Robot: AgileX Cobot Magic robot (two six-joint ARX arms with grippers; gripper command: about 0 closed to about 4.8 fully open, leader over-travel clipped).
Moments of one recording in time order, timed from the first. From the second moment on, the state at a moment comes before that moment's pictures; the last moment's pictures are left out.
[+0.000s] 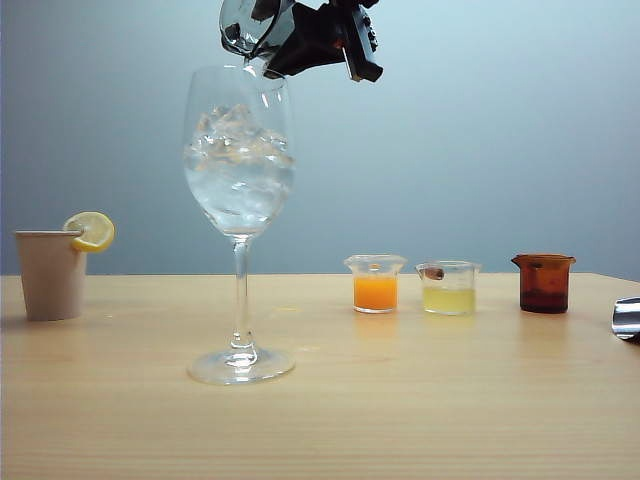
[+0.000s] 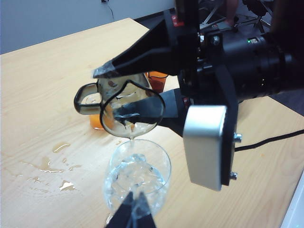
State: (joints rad) left arm -0.41 0.76 0.97 -0.55 0.47 0.07; right arm 0.82 1.44 1.14 0.02 0.03 -1.55
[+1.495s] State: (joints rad) left arm -0.41 0.76 0.97 -0.55 0.47 0.08; right arm 0.85 1.44 1.14 0.04 0.05 -1.78
